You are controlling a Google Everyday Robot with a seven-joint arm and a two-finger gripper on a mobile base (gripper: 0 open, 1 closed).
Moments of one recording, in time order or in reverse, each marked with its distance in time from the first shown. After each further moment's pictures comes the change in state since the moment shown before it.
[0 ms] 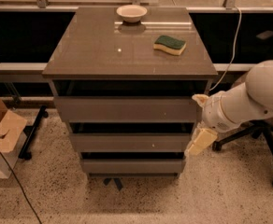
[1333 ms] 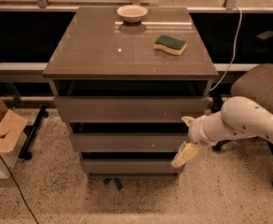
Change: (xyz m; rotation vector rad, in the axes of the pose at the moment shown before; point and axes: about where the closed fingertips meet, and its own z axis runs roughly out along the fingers) arm 0.050 0.003 0.133 -0.082 -0.078 0.101
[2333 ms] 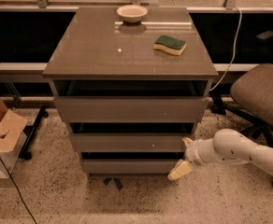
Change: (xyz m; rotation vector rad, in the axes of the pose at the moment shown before) arm 0.093 -0.001 0.105 0.025 -0.033 0.165
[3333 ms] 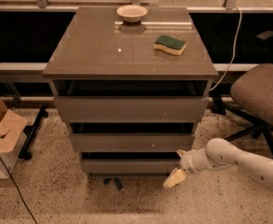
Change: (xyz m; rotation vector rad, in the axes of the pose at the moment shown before) arm 0.045 0.012 0.076 -0.122 -0.015 0.085
